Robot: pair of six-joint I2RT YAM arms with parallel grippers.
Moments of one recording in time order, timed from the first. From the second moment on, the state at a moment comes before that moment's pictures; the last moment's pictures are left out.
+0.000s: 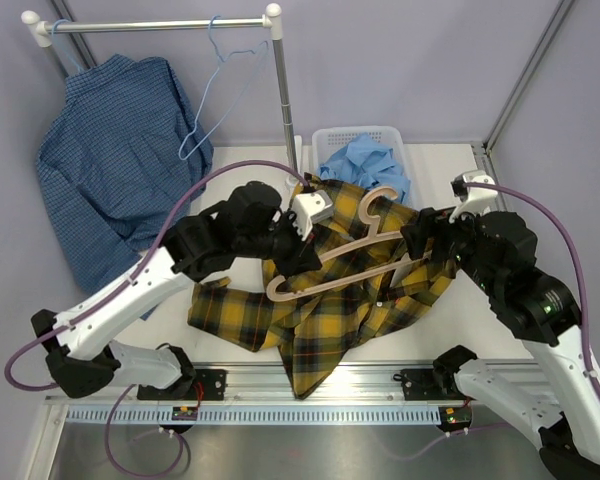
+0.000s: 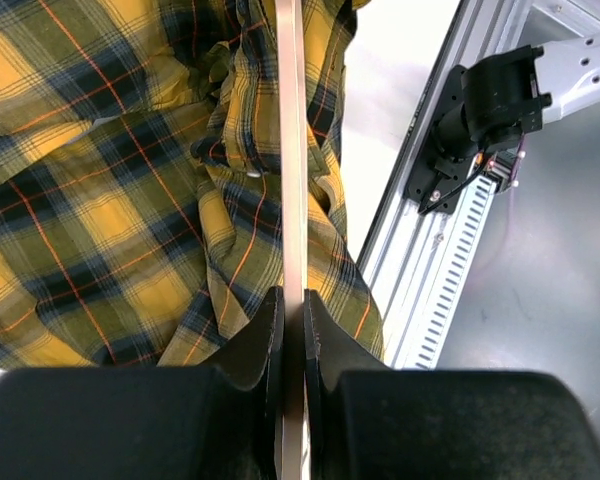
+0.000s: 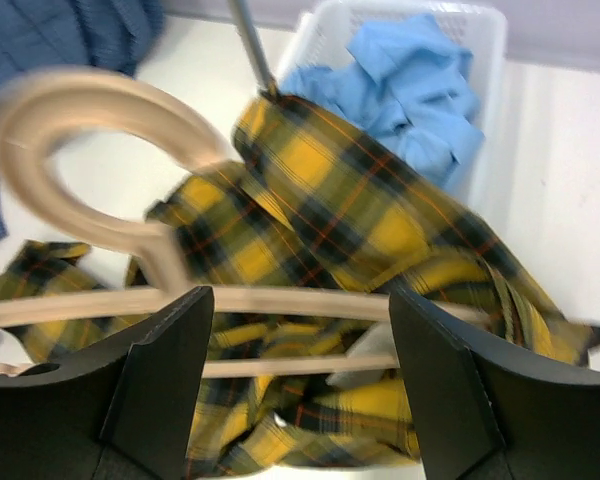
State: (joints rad) left arm -0.95 1.31 1.52 -0.81 0.32 -0.07; right arm 0.52 0.79 1.26 -0.75 0.13 0.18
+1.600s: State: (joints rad) left arm -0.42 1.58 2.19 -0.92 -0.21 -0.03; right arm 0.52 0.66 1.08 -0.72 0.28 0.26
